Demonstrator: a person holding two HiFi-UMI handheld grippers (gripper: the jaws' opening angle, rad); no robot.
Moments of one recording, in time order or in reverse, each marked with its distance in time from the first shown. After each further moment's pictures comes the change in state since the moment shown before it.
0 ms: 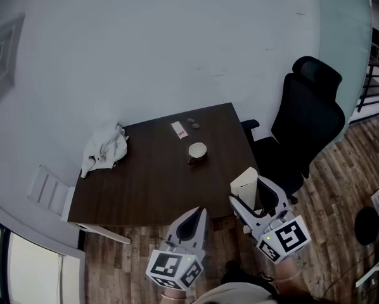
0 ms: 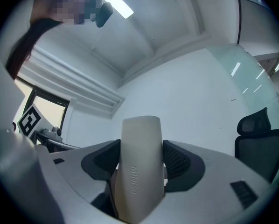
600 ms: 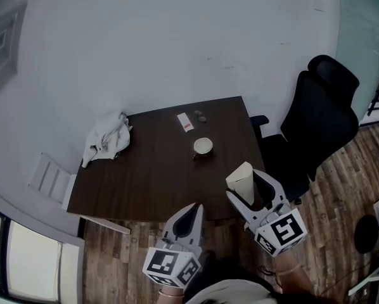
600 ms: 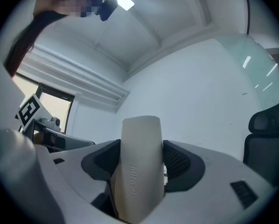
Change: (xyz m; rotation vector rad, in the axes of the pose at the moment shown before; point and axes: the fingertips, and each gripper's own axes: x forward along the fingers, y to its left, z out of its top) left arm 0.039 0.042 0.001 -0.019 0.000 0.090; right arm 0.063 -0.031 -0.031 -0.034 0.071 0.089
